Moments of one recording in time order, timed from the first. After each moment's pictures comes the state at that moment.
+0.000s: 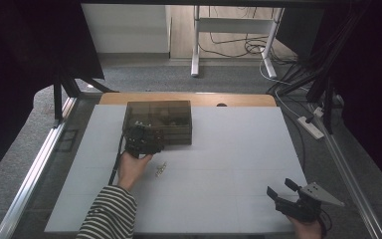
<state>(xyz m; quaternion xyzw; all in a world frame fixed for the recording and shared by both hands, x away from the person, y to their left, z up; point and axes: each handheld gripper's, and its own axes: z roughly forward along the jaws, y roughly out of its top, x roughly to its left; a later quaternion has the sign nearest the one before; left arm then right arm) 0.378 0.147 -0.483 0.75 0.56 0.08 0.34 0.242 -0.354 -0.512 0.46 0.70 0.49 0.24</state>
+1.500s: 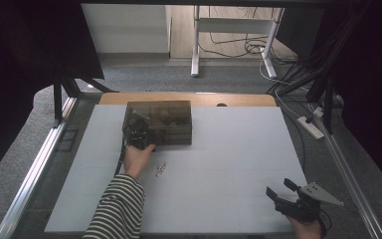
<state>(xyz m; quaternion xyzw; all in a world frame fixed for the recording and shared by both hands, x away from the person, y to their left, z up) 0.417 0.153 -0.498 0.67 0.66 -0.07 0.33 0.242 -0.353 -0.511 0.45 0.70 0.49 0.24</state>
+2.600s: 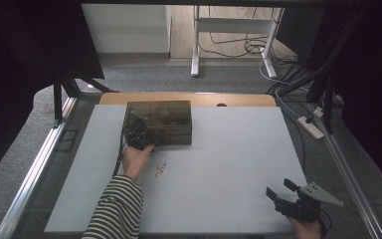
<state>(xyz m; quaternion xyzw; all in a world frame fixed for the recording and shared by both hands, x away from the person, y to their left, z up) 0.416 0.158 -0.498 0.66 0.66 -0.08 0.33 0.242 -0.353 -0.512 0.45 0.70 0.50 0.23</state>
